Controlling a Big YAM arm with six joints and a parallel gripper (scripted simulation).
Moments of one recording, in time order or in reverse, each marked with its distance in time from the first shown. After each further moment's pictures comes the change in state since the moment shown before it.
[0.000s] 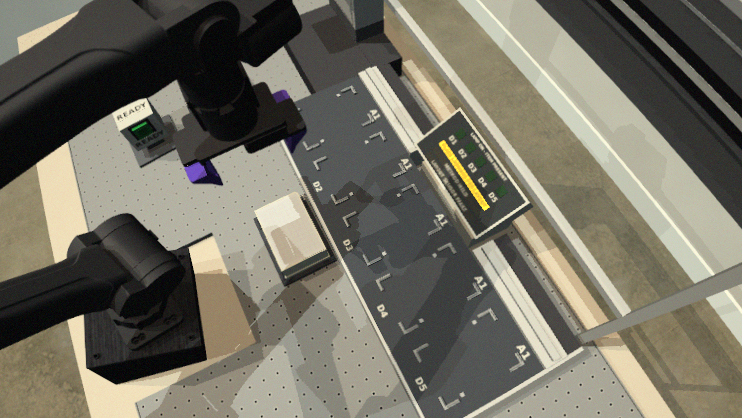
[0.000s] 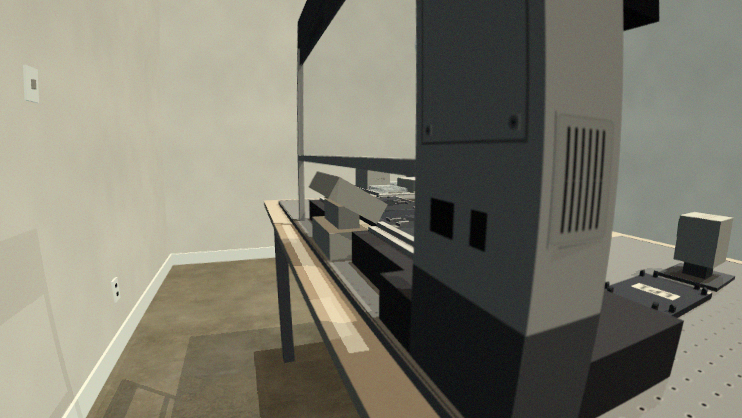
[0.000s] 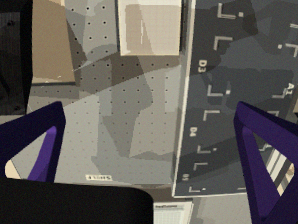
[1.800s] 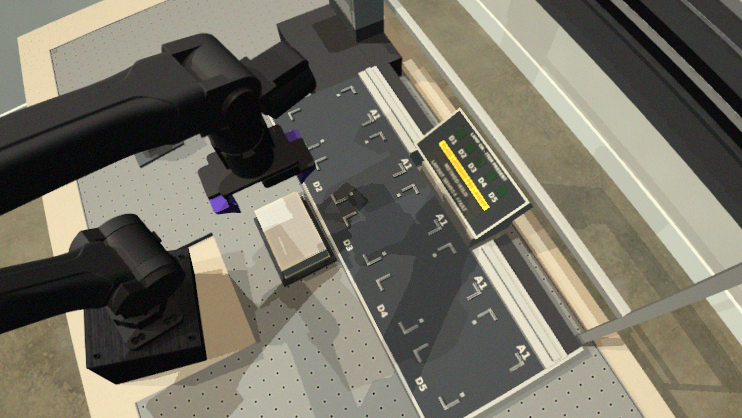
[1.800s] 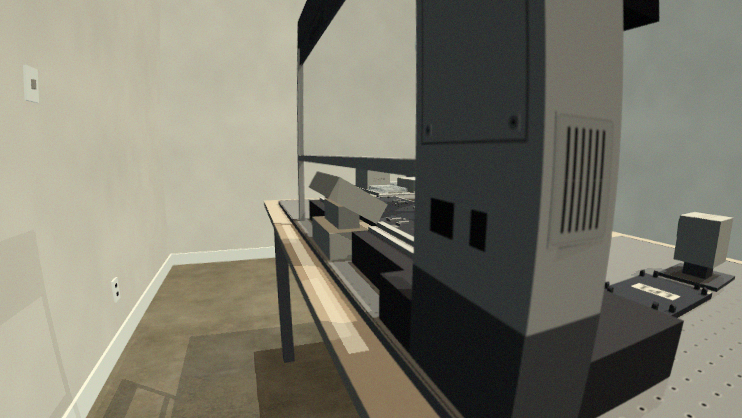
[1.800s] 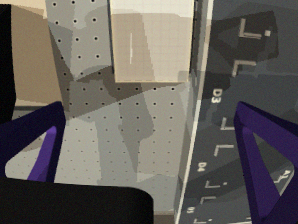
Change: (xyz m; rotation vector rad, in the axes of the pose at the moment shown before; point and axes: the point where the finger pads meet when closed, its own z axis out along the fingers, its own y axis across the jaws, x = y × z) arm 0.000 0.002 0.081 -0.005 0.002 -0.001
